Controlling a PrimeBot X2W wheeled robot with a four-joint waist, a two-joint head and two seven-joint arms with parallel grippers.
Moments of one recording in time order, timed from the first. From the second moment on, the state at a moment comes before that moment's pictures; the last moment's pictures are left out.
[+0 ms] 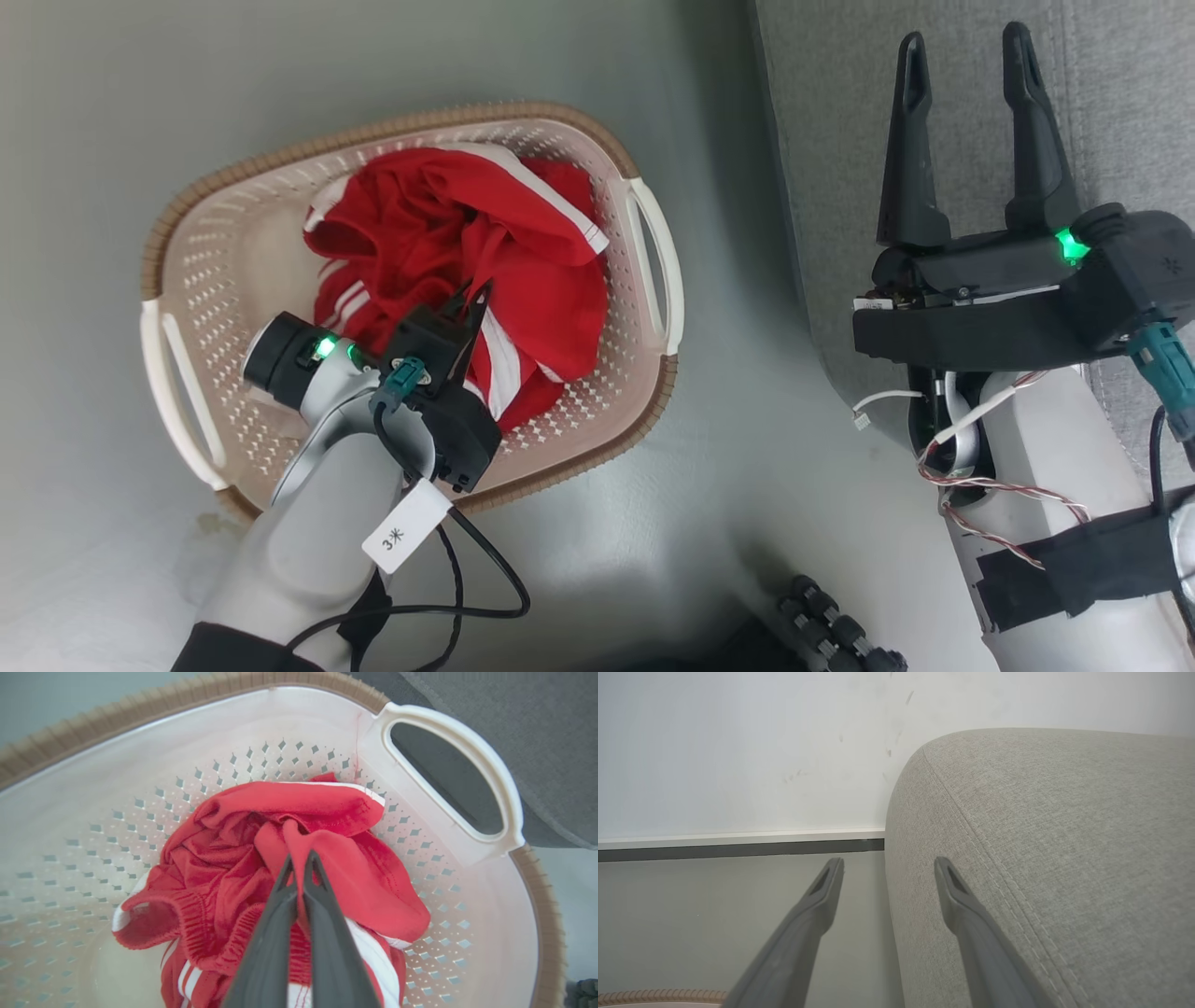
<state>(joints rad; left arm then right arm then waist) -0.73 0.06 -0.42 0.83 -0.05 -0.09 -0.25 -0.61 -0.06 0.23 0.05 0.19 -0.12 -0.26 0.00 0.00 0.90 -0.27</state>
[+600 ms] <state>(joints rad) -0.73 0.05 -0.45 0.72 -0.08 -0.11 -0.25 -0.56 -0.06 0.19 0.20 0.19 -0.12 -0.26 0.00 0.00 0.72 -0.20</state>
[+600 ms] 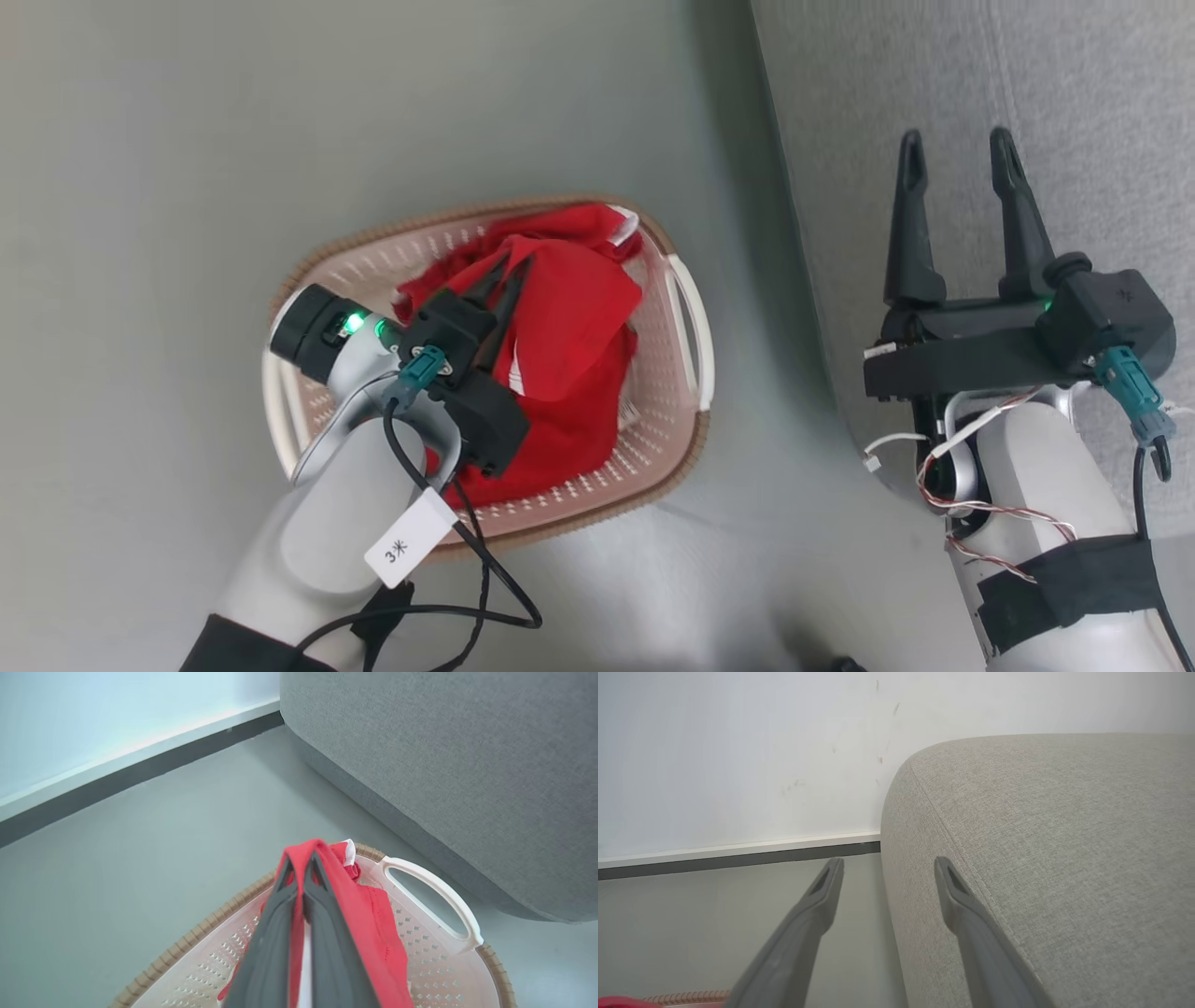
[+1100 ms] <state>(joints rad) -0.72 0.07 -0.44 0.64 -0.13 -0.12 -0.25 -0.50 -0.06 0.16 0.32 0.20 -0.11 -0.26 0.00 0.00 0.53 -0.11</state>
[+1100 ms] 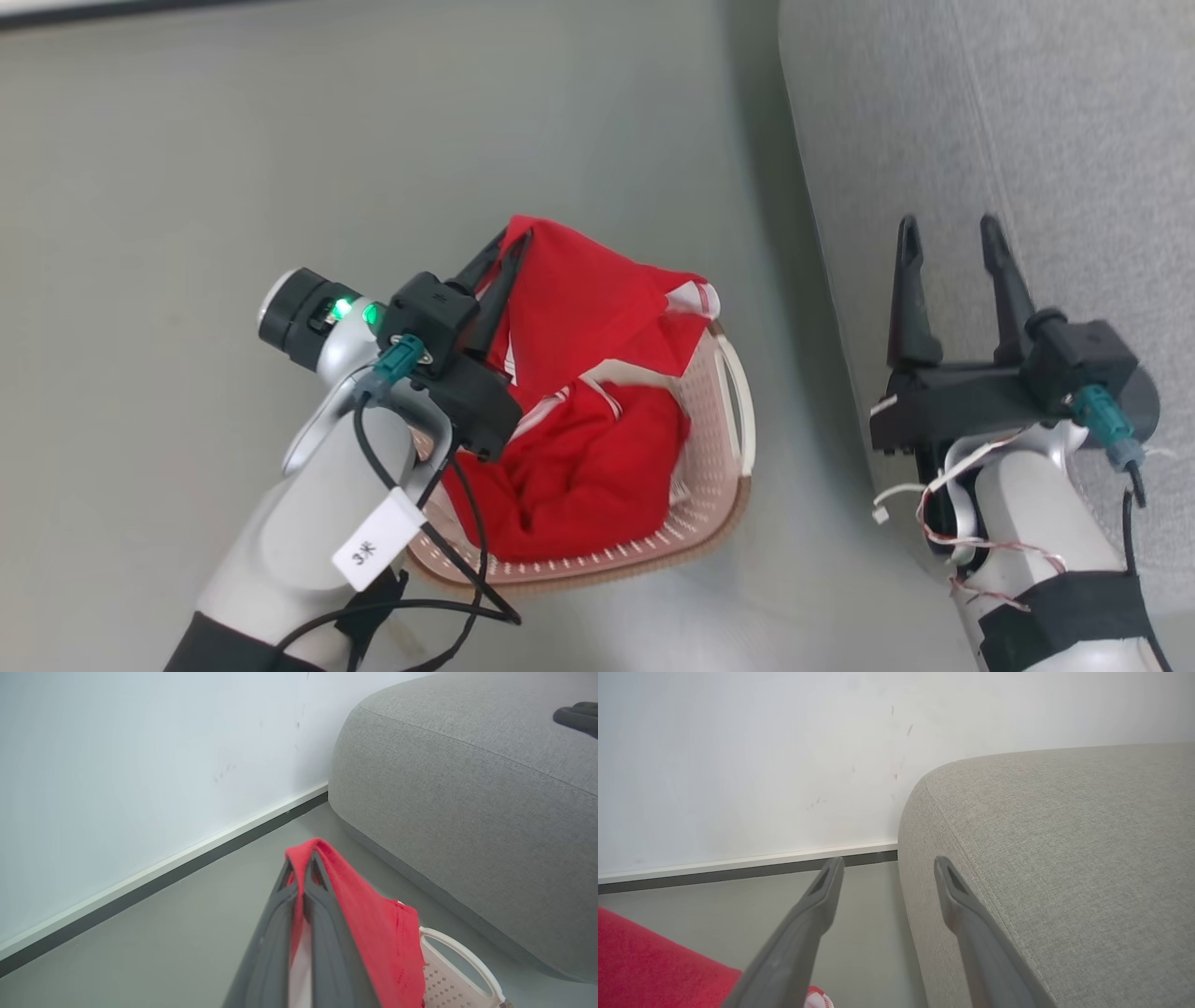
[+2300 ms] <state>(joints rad) -0.63 0.12 -0.54 0.58 -0.30 -0.13 -0.25 -0.28 -0.06 0.20 0.51 0.20 -0.02 -0.26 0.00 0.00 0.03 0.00</state>
